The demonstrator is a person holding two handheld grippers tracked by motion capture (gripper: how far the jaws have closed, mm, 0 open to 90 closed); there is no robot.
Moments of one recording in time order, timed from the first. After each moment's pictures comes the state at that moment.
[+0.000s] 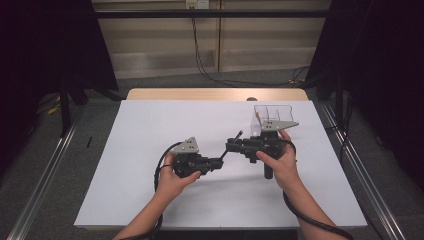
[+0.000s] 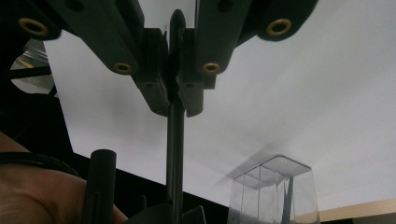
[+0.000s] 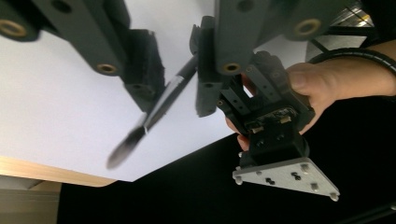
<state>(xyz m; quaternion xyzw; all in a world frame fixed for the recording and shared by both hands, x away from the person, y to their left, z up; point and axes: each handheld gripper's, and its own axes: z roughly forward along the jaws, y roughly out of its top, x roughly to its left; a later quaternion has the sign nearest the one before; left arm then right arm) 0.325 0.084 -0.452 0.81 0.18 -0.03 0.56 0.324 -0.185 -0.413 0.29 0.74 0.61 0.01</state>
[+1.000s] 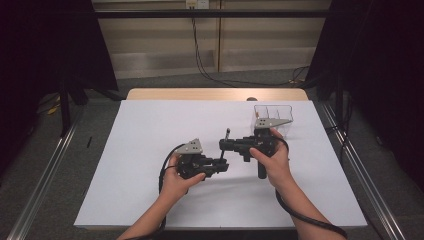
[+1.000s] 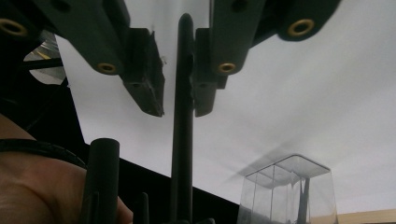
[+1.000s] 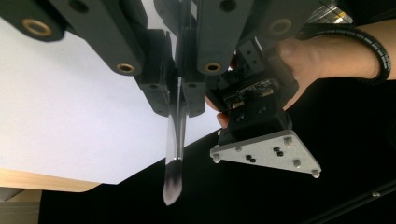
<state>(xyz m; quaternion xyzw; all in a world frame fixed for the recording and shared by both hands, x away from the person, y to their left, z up) 0.324 0.074 -0.459 0.79 0.19 -0.06 0.58 0.330 -0.169 -0.410 0.29 0.73 0.62 -0.03</state>
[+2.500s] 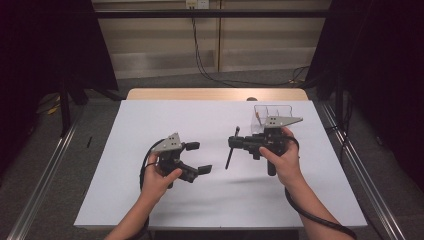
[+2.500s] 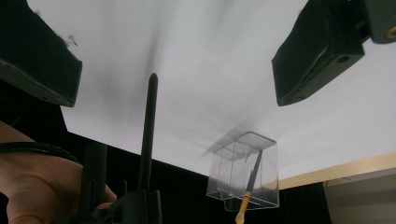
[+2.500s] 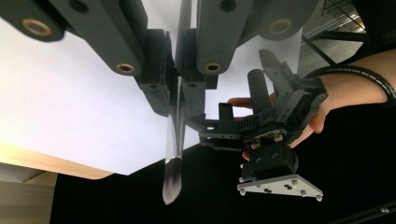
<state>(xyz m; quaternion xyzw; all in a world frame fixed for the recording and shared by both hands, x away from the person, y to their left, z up) 0.328 0.122 -0.440 0.78 0.19 0.01 0.60 0.325 -0.191 -0.398 0.27 0.74 0.62 0.01</state>
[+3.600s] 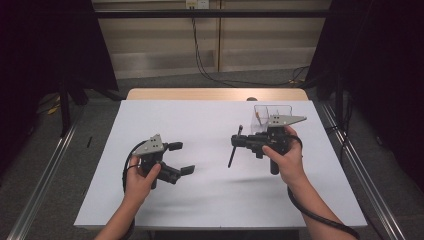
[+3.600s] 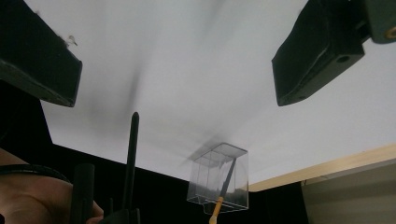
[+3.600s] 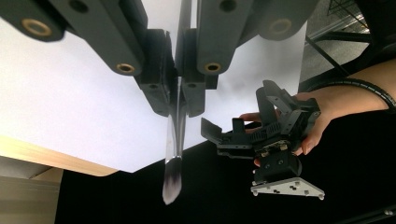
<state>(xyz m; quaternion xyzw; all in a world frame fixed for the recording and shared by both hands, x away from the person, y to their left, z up) 0.326 0.166 -0.439 0.78 0.19 0.04 0.59 0.325 -0.198 -0.395 0.27 0.74 0.61 0.02</state>
